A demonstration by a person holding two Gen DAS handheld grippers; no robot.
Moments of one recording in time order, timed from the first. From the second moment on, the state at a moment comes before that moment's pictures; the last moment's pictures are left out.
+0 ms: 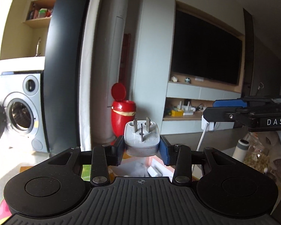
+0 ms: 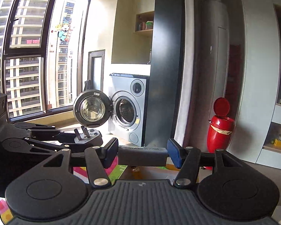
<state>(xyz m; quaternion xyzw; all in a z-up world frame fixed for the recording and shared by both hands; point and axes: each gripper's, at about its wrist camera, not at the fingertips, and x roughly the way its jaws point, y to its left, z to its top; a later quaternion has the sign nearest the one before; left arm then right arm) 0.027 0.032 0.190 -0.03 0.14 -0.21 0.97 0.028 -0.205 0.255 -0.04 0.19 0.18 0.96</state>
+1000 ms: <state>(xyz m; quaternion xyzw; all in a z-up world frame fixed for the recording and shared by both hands) -0.001 0.042 0.029 -0.04 0.36 -0.08 0.93 0.011 -0.211 0.062 0.02 0.42 0.10 0.90</state>
